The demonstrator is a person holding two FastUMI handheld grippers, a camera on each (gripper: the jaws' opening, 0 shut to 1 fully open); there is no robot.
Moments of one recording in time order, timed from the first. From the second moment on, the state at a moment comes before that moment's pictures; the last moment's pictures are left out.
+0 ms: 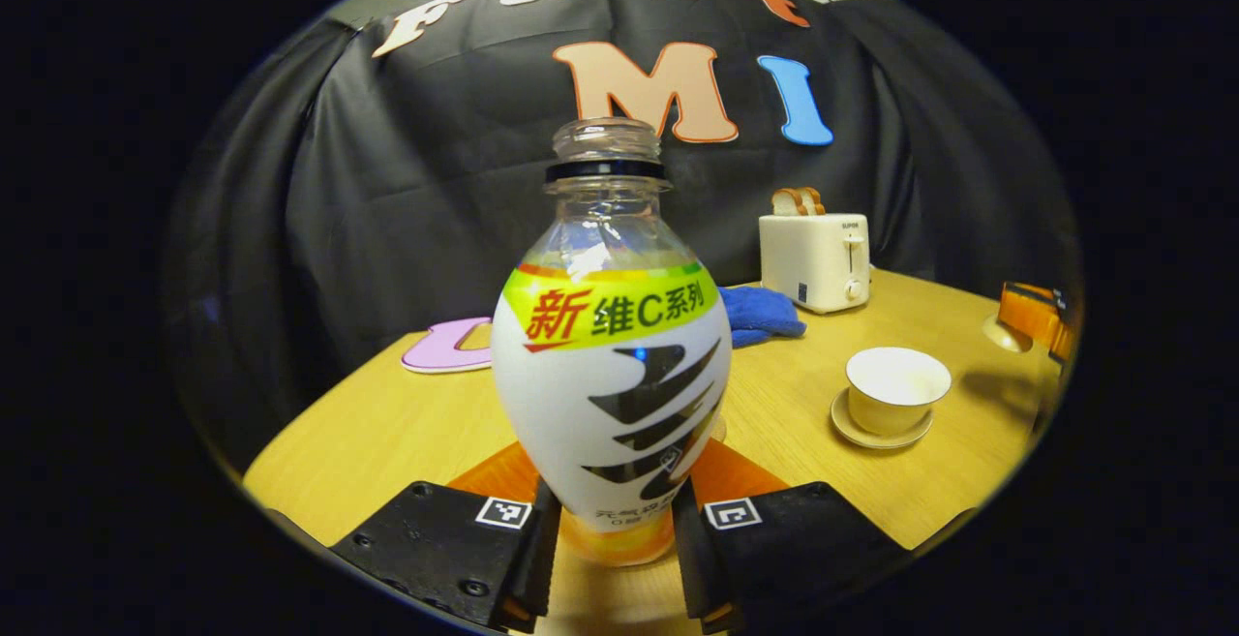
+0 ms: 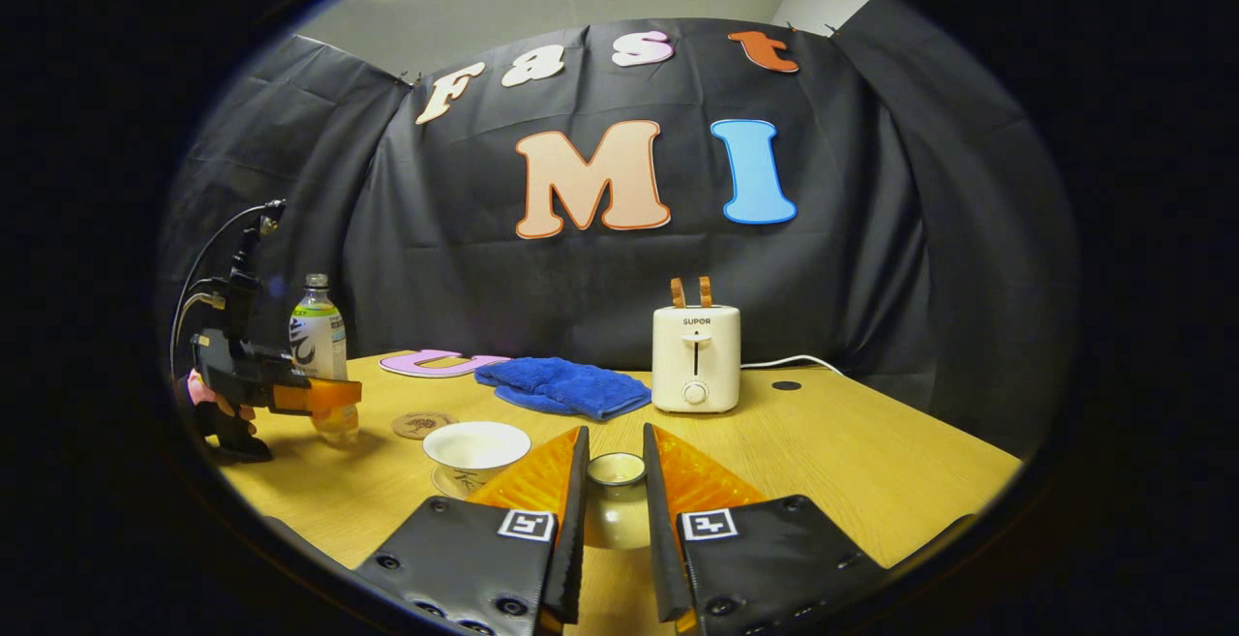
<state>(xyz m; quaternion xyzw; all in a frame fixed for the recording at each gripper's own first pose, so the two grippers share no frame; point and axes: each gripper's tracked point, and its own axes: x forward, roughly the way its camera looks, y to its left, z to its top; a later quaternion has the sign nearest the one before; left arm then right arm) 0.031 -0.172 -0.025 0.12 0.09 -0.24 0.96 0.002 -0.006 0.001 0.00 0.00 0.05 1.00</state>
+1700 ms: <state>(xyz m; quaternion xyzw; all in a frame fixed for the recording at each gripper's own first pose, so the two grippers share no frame) 0.052 -0.193 -0.021 0.75 0.04 -0.25 0.62 0.006 -0.031 0.000 0.00 0.00 0.01 1.00</state>
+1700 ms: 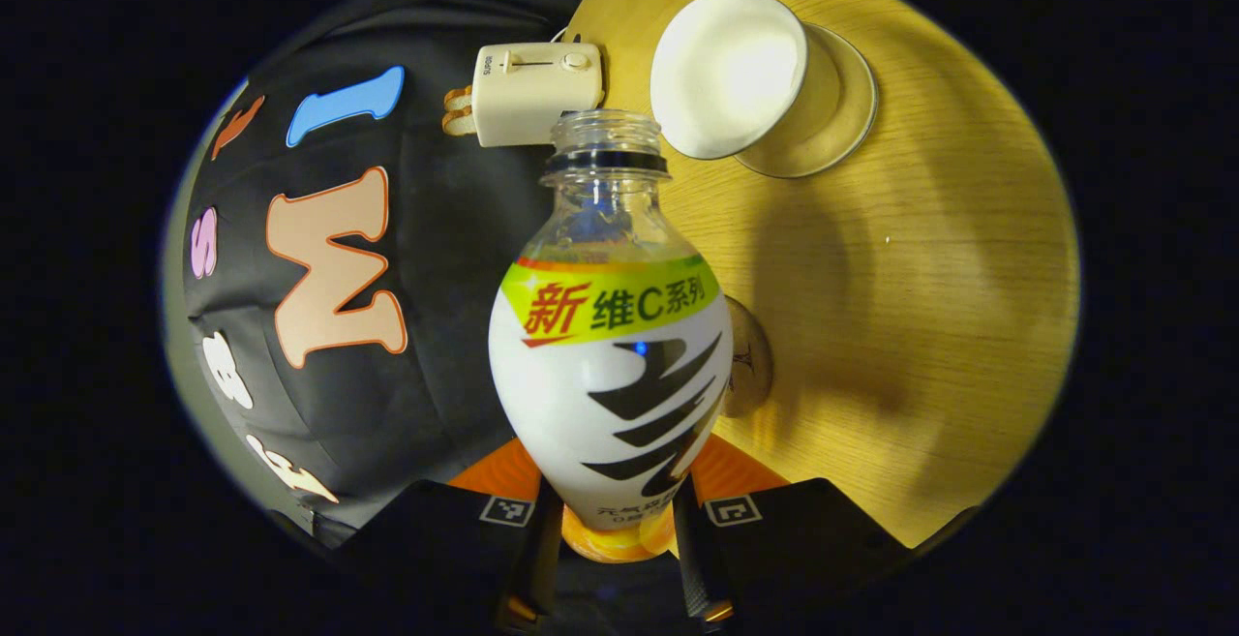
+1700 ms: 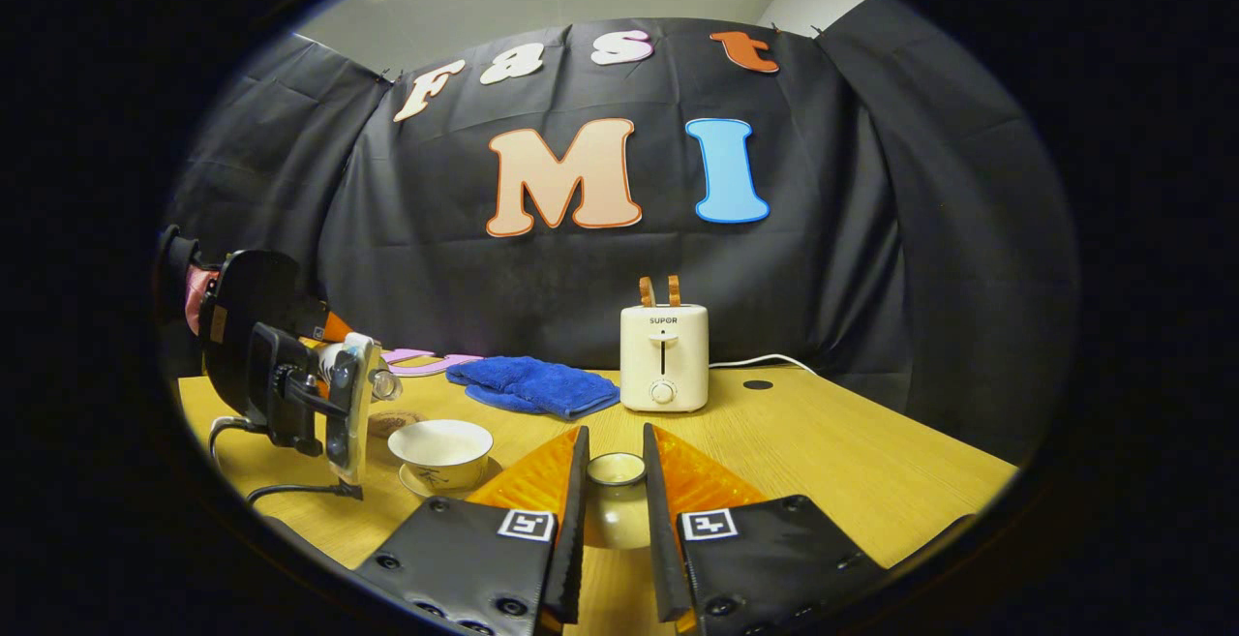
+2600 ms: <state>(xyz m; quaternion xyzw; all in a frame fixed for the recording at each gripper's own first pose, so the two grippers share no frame) 0.057 -0.198 0.016 0.83 0.02 -0.22 0.52 0.006 -0.030 0.000 0.00 0.00 0.01 1.00</state>
